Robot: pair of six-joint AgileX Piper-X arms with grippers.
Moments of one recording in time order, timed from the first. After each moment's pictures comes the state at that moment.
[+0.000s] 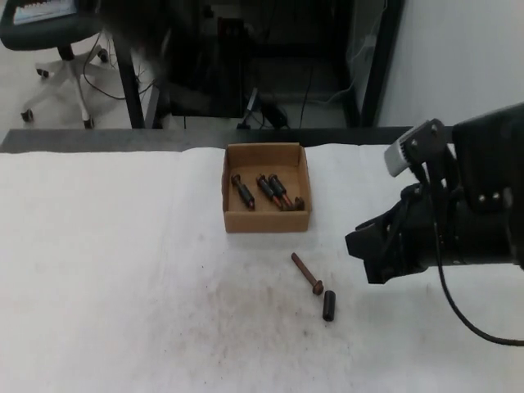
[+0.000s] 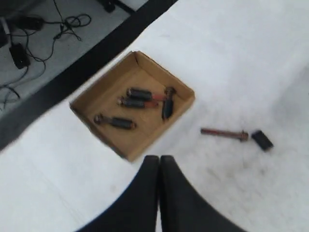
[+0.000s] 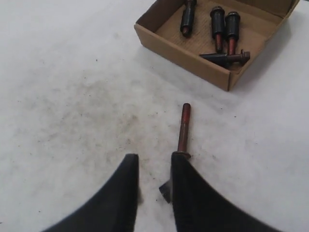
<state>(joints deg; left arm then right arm) -25.4 79.9 -80.5 49.1 11.6 19.7 20.0 77.3 -41.8 14.4 -22.2 -7.4</state>
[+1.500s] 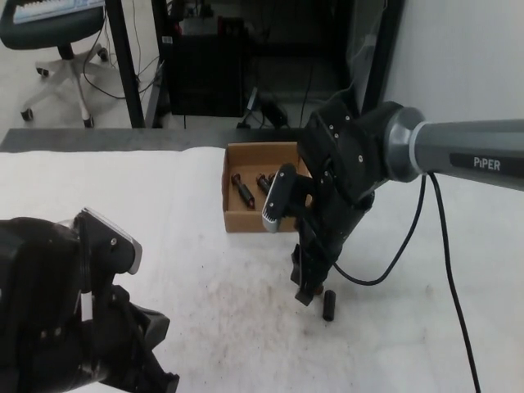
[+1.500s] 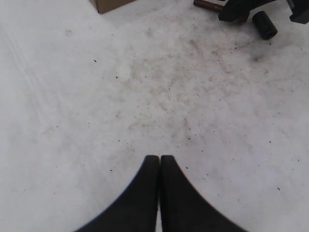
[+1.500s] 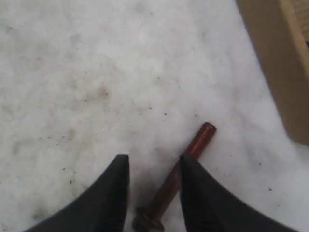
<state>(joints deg) -25.4 51.4 -23.5 22.3 9.1 4.8 30.0 110.8 -75.2 41.2 -7.5 -36.6</state>
